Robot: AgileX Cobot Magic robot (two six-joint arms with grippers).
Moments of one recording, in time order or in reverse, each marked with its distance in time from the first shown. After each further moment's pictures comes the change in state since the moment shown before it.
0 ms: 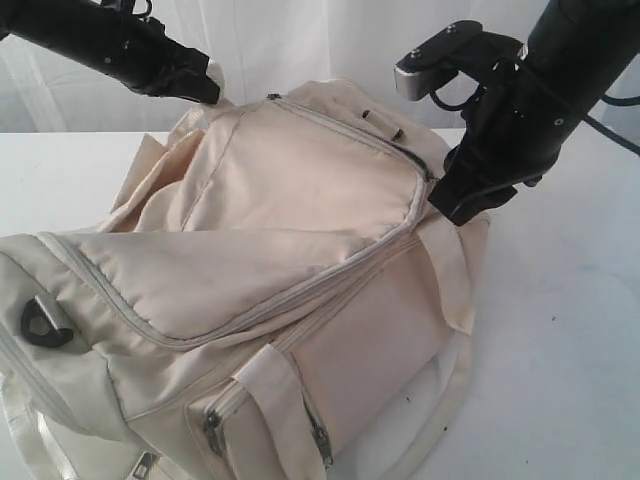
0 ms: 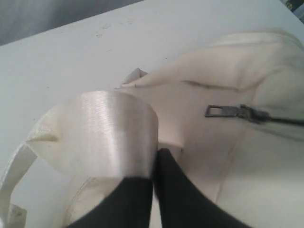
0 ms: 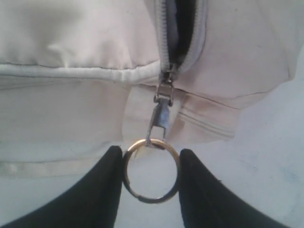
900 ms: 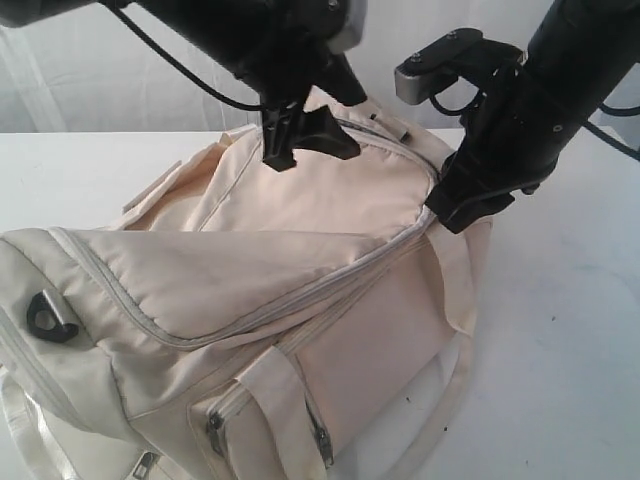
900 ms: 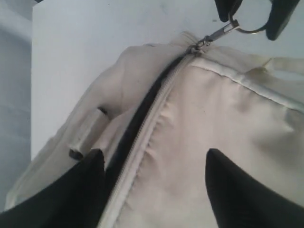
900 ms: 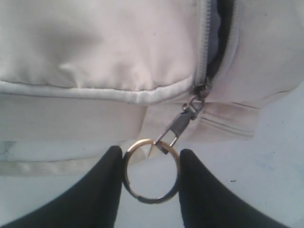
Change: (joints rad) left arm -0.400 -0.116 -0.003 0.220 0.054 0.794; right arm 0.000 0.000 0.017 0.050 -0.006 0.000
